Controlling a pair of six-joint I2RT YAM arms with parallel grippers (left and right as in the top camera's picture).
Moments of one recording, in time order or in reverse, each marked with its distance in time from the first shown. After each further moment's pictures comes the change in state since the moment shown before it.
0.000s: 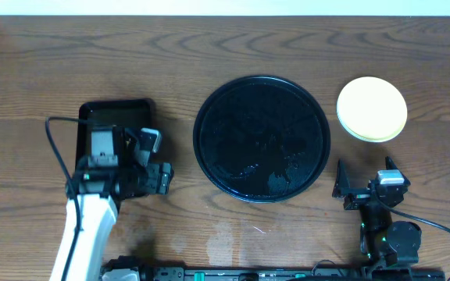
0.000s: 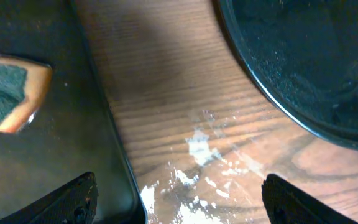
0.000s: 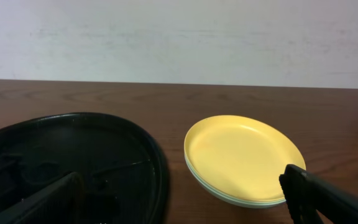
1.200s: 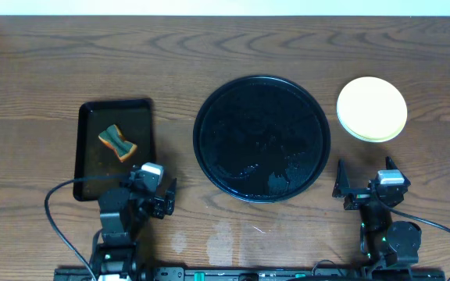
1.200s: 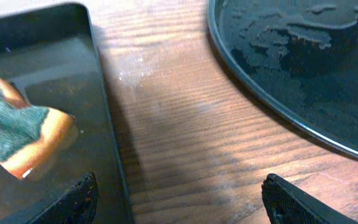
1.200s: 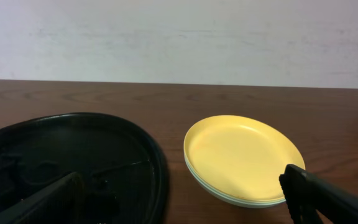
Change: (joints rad) left arm 0.000 -0.551 -0.647 0.670 0.000 -0.010; right arm 0.000 0.000 0.000 0.000 0.001 0.000
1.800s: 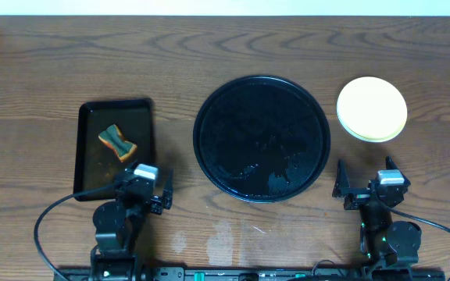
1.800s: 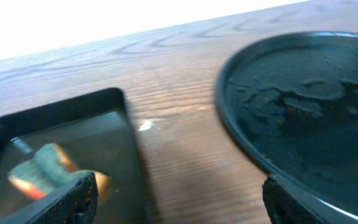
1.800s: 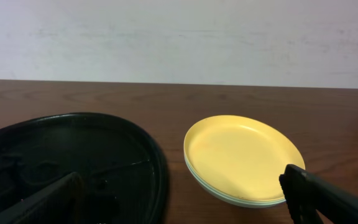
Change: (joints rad) left arm -0.026 -0.310 -0.017 -0.037 -0.051 -0.041; right arm 0.000 0.000 0.000 0.000 0.000 0.000
